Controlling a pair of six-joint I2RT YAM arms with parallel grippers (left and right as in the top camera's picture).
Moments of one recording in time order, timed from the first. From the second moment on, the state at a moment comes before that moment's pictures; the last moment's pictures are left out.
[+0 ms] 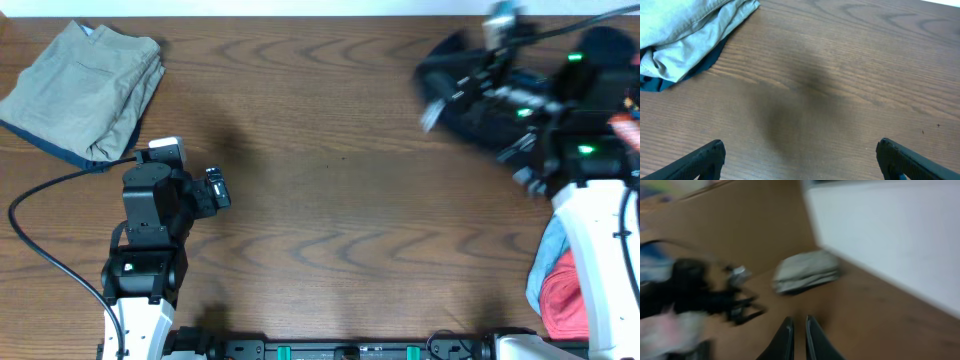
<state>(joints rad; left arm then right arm) 0.01 0.89 0.68 -0.47 -0.03 -0.18 0.07 1.37 1.28 -0.14 -1.16 0.16</state>
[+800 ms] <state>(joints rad) 0.01 0.89 0.68 -0.46 -0.03 -0.20 0.18 1.51 1.28 -0.88 0.14 0.10</state>
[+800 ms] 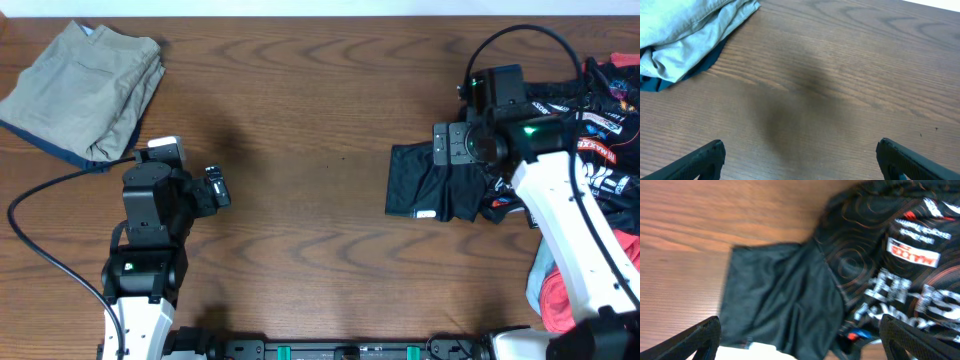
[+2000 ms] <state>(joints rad) 0.01 0.91 0.68 -0.46 -0.03 -0.20 0.08 1.87 1.21 -0.90 0.05 0.12</state>
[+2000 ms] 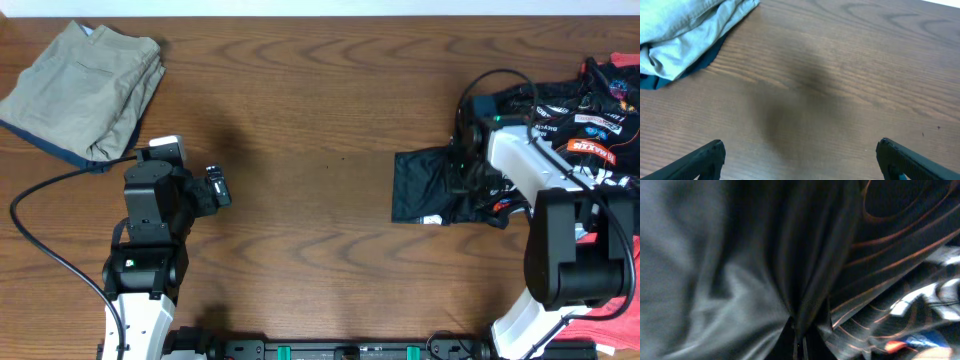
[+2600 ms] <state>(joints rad) 0.01 0.91 0.68 -0.44 -0.03 -0.20 0.39 1.65 1.61 -0.93 -0.50 -0.05</state>
